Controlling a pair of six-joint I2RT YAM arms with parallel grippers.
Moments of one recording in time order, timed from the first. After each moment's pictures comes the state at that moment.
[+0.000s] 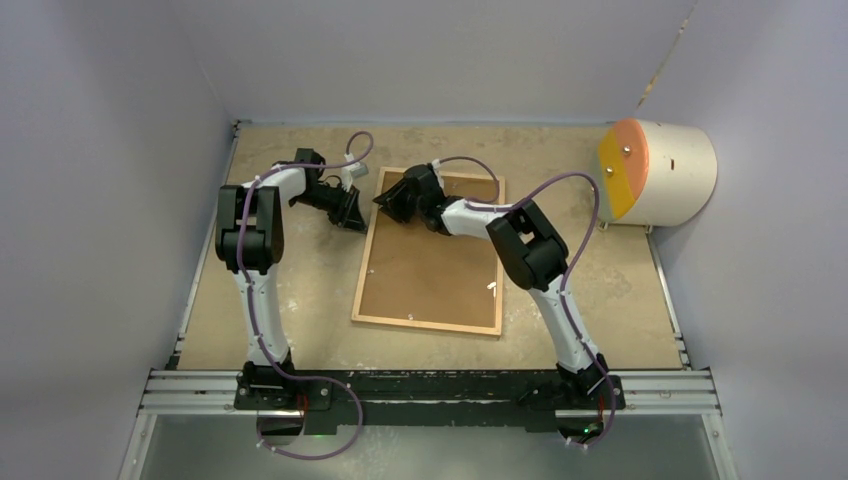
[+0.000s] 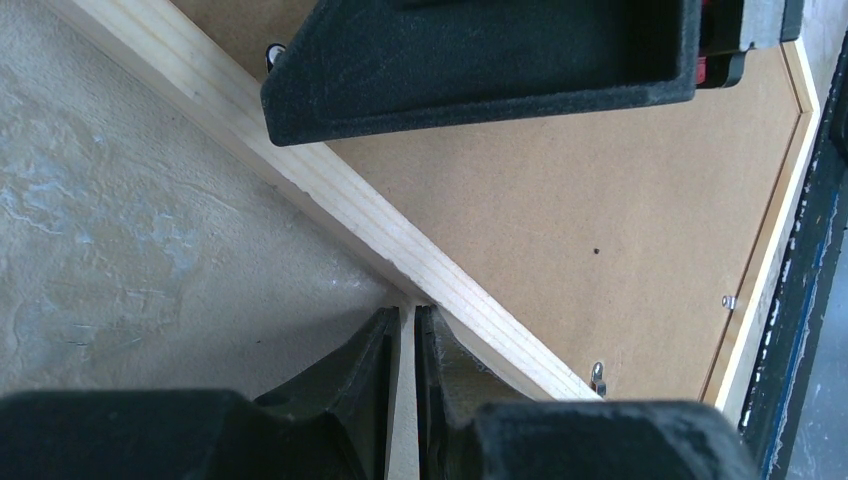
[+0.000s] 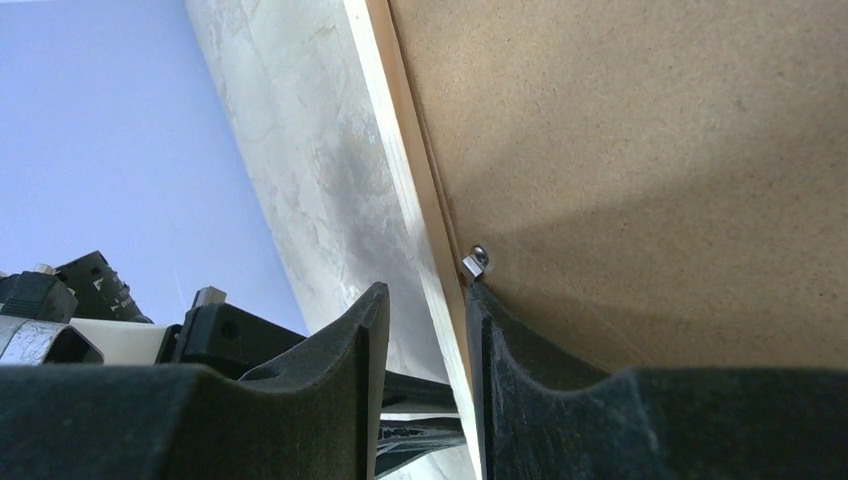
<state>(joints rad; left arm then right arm) -0.04 2.20 1.55 -0.75 0.93 0.63 0.68 2.34 1.61 0.16 -0.05 1.36</state>
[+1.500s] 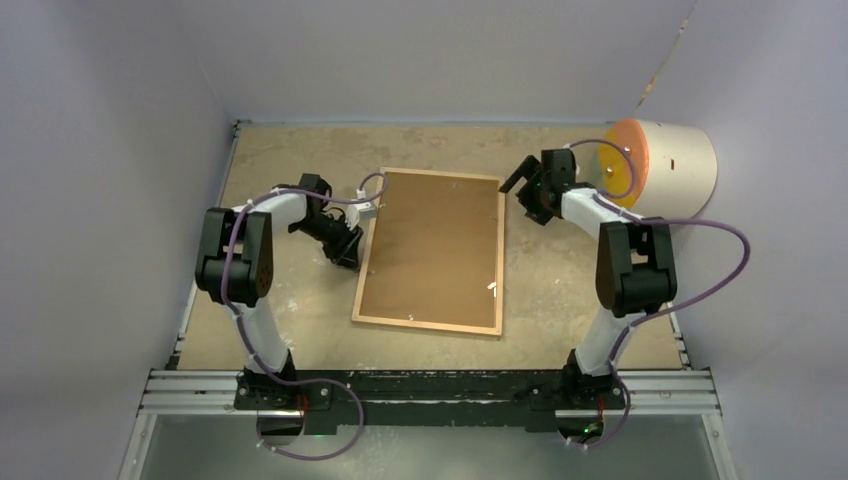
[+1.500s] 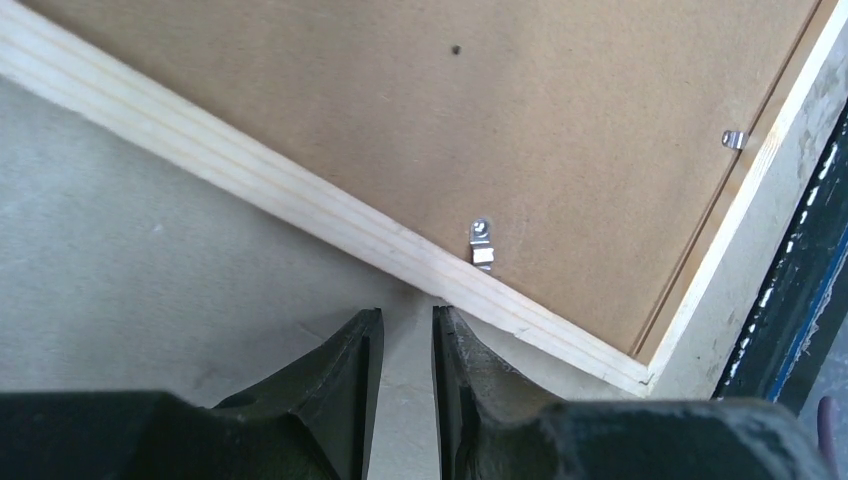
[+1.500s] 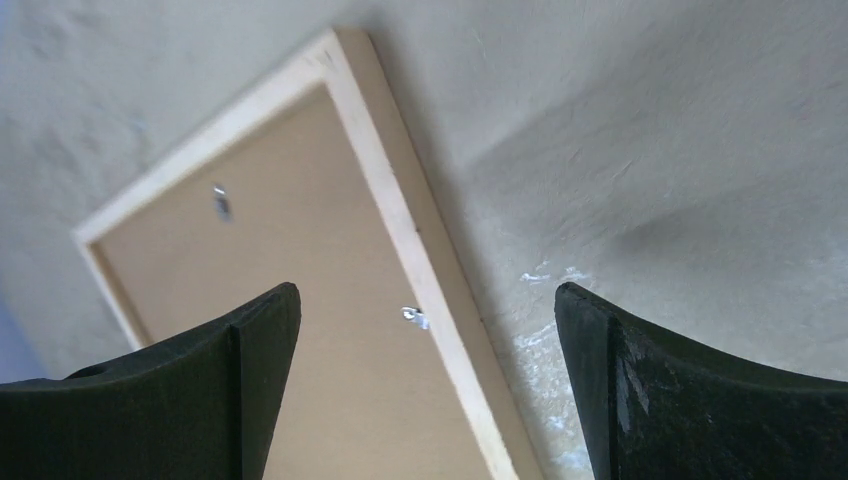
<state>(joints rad) -0.11 1.91 1.19 -0.81 0.73 0.82 0.11 1.78 1.17 -0.20 -0.06 0.83</state>
